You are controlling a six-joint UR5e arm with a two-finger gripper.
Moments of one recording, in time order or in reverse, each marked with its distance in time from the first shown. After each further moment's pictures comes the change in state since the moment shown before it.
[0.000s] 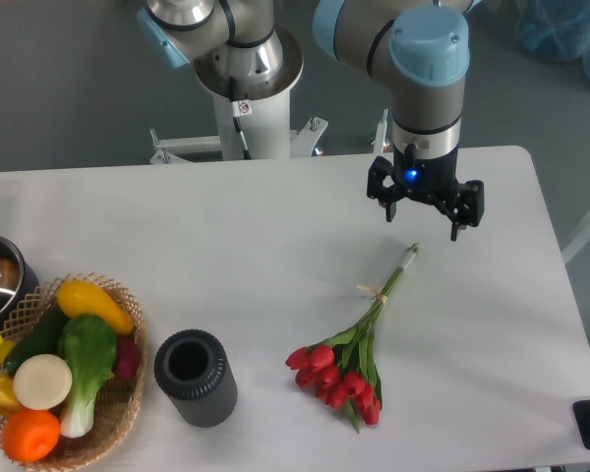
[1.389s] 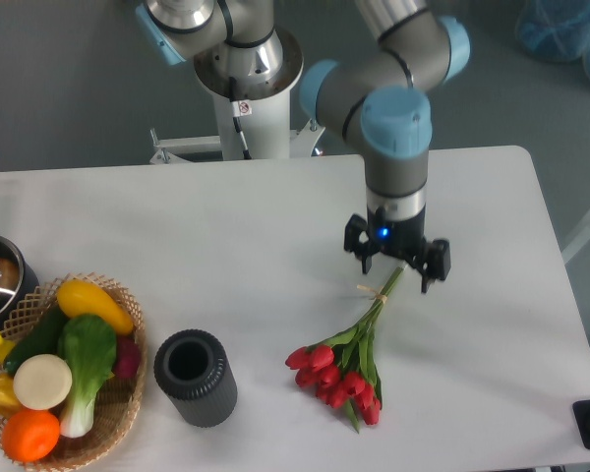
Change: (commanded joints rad) arm -0.090 -0.216 -0.074 0.281 -0.037 -0.057
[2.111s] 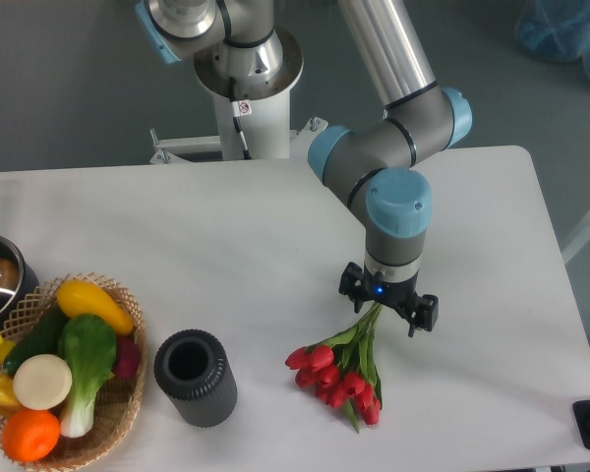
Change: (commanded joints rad) arm 0.000 -0.106 0.044 0.003 -0.002 -0.011
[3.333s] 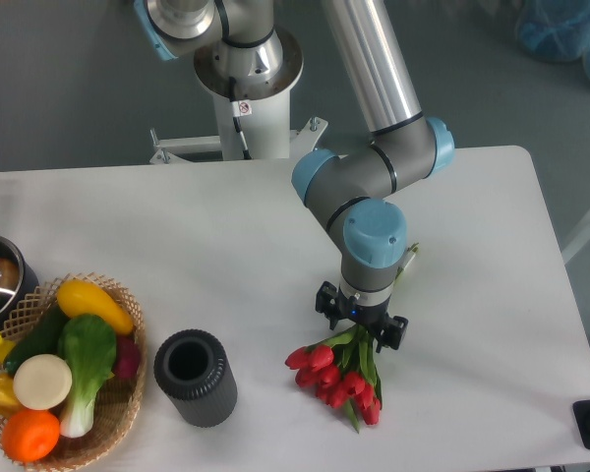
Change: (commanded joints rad) arm -0.055 -0.046 0.003 -0.002 -0.025 -0.081
